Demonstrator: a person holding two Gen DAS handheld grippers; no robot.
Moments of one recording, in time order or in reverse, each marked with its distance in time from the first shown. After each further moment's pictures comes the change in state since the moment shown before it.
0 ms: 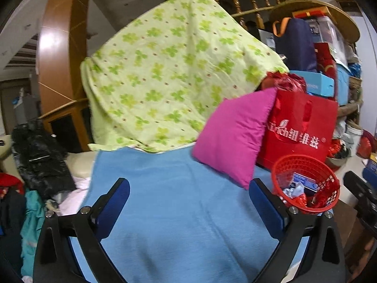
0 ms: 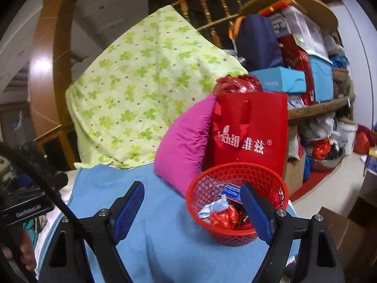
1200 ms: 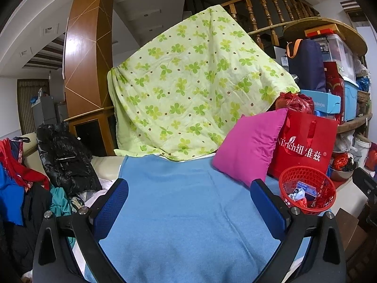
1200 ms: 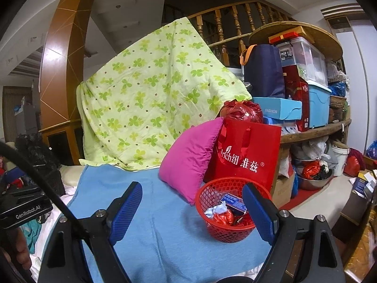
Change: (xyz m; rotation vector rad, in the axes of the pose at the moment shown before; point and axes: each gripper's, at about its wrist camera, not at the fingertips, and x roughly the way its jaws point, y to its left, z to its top) left arm -0.089 0.039 0.001 -0.046 -0.066 0.081; right arm -0.086 0.044 0.027 -0.087 -0.047 -0.040
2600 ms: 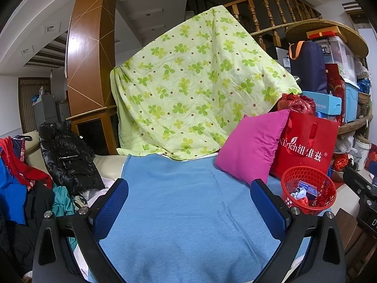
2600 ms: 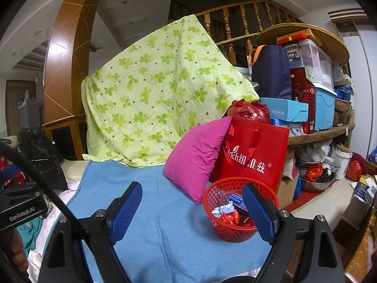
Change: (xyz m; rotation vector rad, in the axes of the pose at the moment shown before) left arm -0.004 0.002 0.000 -0.005 0.004 0.015; right arm 0.006 0.020 0.001 -0.026 0.019 0.017
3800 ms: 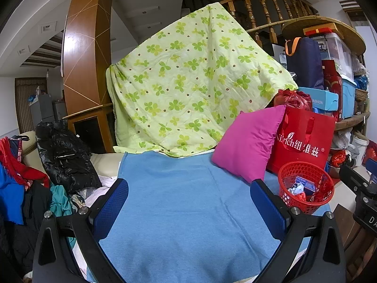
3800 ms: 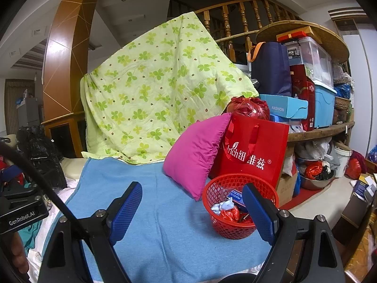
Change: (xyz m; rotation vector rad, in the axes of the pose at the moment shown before) left arm 0.000 -0.005 -0.012 0.007 0.010 -0.021; right arm 0.006 -0.004 -0.005 -0.001 0.011 -0.001
